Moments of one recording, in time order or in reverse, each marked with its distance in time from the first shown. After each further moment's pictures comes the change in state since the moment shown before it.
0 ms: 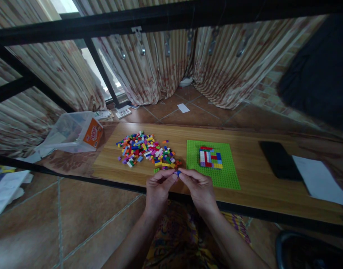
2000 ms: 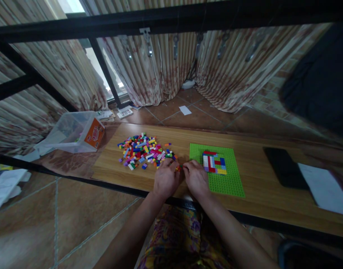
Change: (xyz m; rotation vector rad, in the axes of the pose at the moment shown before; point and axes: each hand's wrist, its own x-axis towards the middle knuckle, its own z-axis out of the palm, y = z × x) left_hand 0.064 -0.024 -0.007 1.334 -0.236 0.641; right_hand 0.062 0.047 -0.013 -1.188 -0.132 -0.409
